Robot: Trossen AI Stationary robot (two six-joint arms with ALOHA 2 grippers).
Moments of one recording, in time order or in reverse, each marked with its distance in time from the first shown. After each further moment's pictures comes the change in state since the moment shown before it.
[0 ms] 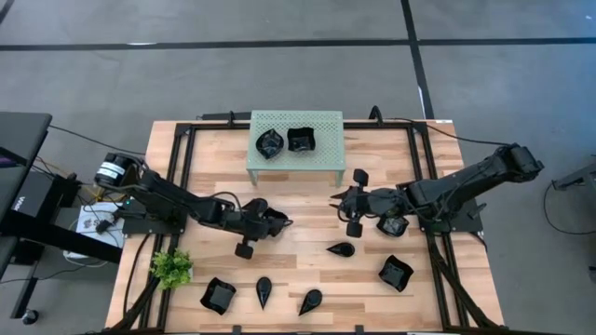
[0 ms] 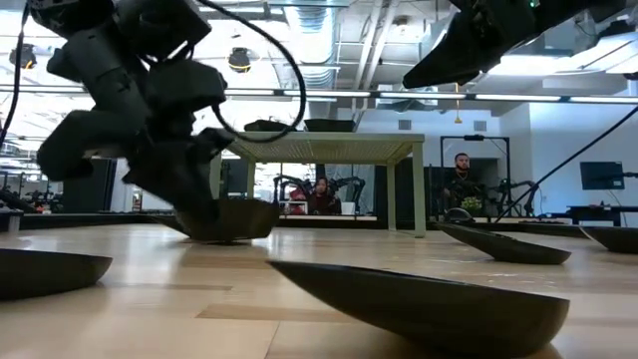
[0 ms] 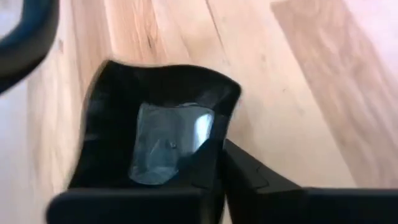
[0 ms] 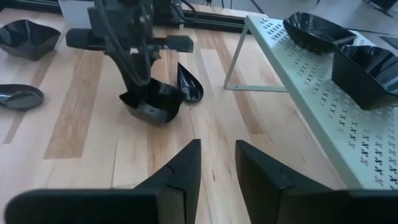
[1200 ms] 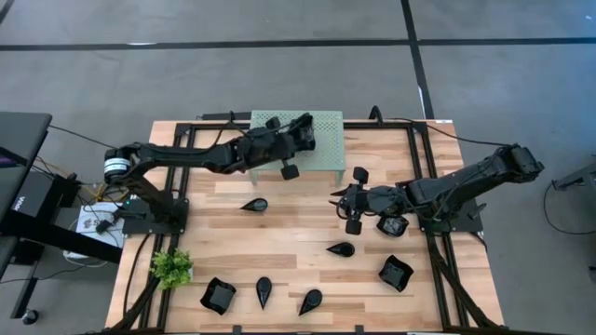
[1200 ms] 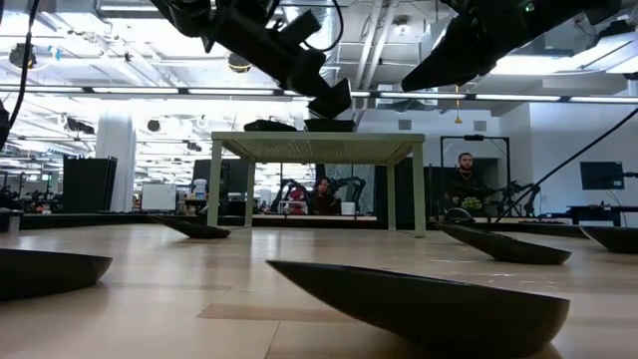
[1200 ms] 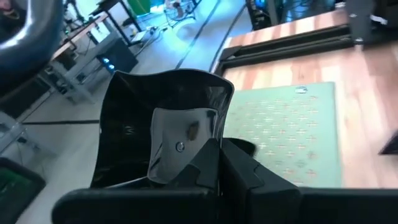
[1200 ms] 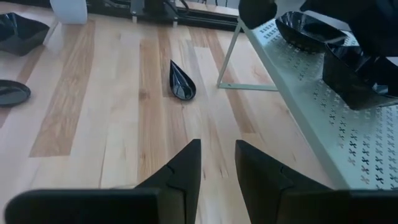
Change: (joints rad) left arm 0.502 0.042 0.448 0.178 -0.113 0.225; right arm -0.023 0.000 0.000 -0.005 0.000 -0.026
